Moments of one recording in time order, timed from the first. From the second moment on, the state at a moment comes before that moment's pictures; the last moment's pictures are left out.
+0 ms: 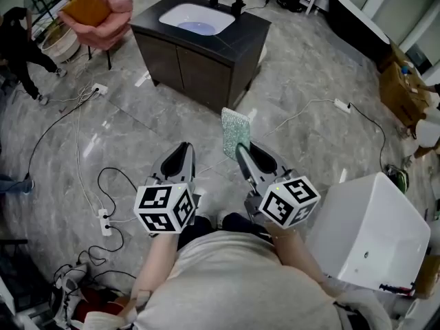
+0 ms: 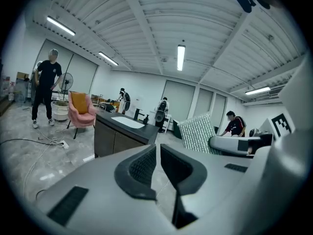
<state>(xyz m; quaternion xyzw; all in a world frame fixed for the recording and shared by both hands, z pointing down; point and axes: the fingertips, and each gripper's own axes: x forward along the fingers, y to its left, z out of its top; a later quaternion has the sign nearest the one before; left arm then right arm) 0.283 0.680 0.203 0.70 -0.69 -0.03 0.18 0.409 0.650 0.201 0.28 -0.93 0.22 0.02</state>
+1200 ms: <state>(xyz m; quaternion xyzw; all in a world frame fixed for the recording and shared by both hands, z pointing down) 0.276 0.662 0.236 0.69 -0.70 -0.02 0.21 0.405 0.615 0.220 0.23 -0.94 0.26 0.00</state>
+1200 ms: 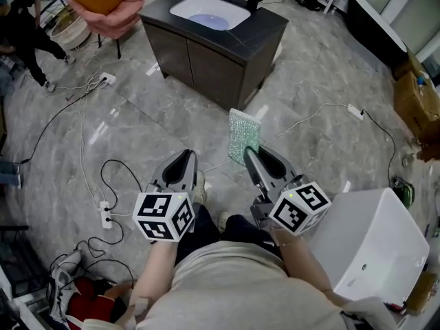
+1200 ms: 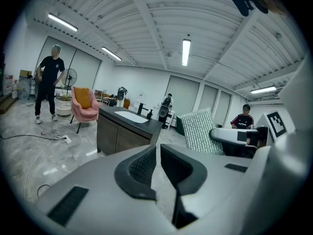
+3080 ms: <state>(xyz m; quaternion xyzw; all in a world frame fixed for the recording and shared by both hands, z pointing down) -0.027 0.310 0.198 0.71 -0.69 -0.04 0.14 0.115 0.246 0.201 0.25 -0.94 0.24 -0.03</state>
